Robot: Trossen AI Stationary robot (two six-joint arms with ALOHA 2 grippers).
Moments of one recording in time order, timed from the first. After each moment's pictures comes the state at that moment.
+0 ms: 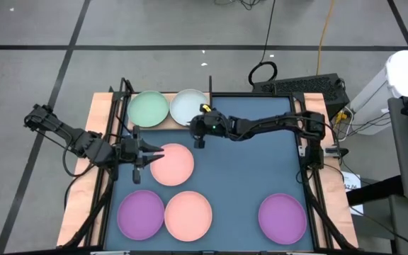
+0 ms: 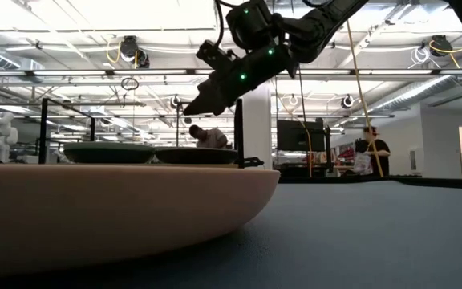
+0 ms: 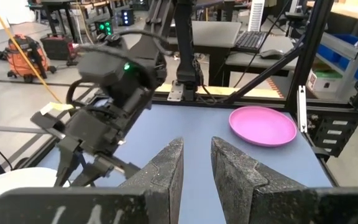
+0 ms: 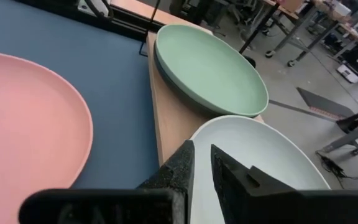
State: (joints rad) left arm -0.50 0.84 0.83 -0.21 -0.58 -0.13; right arm -0.17 1.92 1.23 0.30 0.19 -0.40
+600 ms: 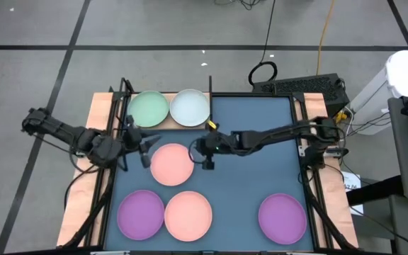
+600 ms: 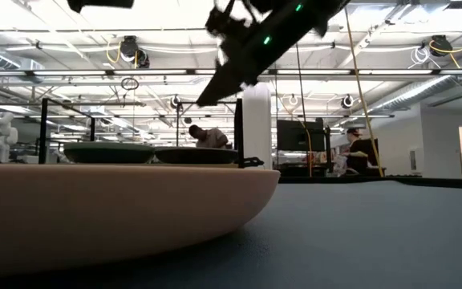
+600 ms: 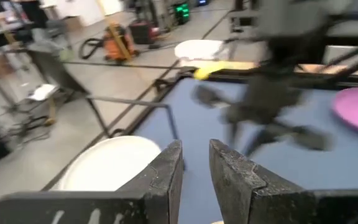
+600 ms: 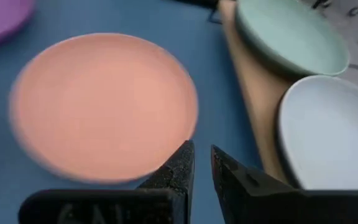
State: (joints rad) left arm -0.38 0.84 0.83 -0.37 -0.81 -0.14; right arm 0.02 1.79 1.22 -0.08 0.23 -0.15
